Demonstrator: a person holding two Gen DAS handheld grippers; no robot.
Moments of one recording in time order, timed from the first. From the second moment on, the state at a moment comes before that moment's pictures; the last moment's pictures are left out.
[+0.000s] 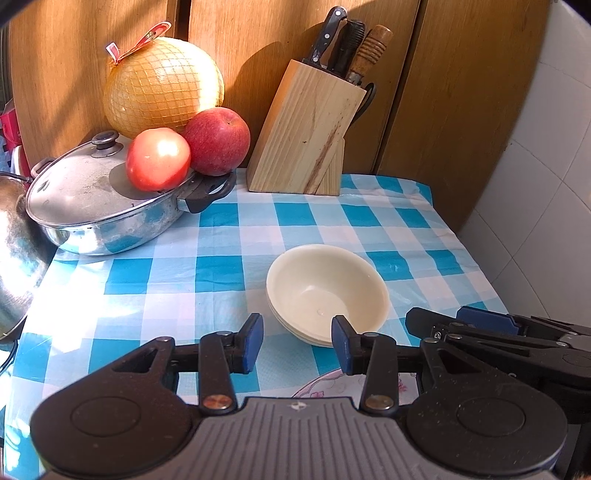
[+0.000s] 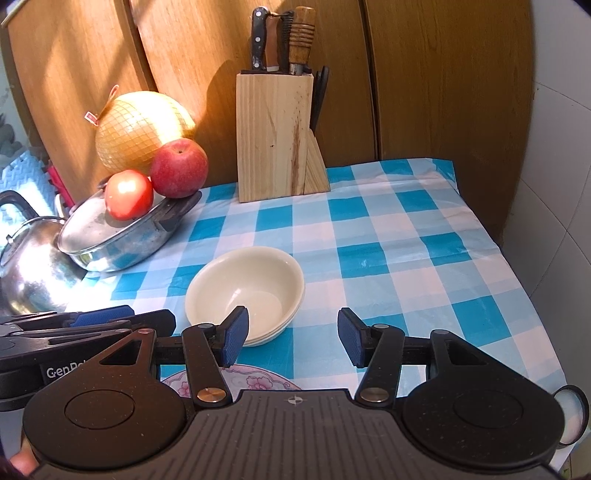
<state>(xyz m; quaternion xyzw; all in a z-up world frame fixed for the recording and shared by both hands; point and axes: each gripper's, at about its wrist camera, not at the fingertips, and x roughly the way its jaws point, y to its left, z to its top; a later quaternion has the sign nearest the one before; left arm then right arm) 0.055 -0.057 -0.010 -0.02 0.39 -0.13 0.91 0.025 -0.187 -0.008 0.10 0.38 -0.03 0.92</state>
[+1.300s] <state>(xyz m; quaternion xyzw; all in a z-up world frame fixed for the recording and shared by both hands) 0.111 -0.087 -0.036 -0.01 0.43 -0.15 0.89 0.092 -0.216 -0.058 0.23 0.45 -0.01 0.86</state>
